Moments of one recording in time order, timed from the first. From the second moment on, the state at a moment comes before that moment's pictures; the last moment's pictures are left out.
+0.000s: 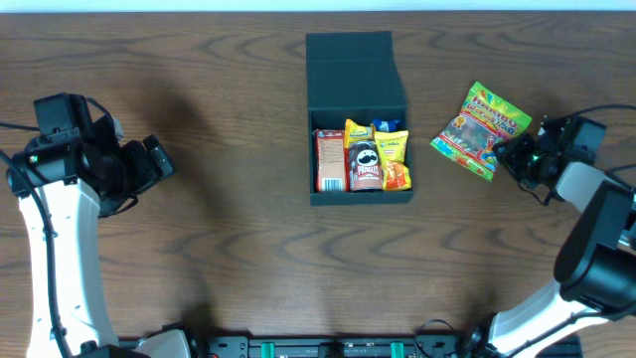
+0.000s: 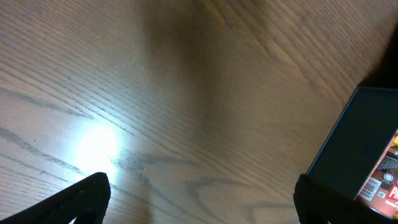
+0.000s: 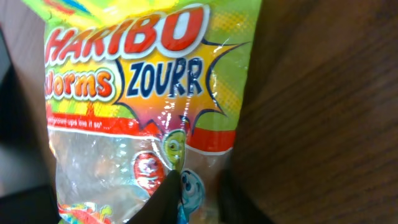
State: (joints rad) left arm 0.30 1.37 1.25 -1.15 0.23 -0.27; right arm -0.45 1.89 0.95 -0.11 -0.47 0.40
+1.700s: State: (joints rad) left arm 0.30 1.37 1.25 -1.15 0.23 -0.27; right arm 0.42 1.52 1.60 -1.00 -0.03 0.38
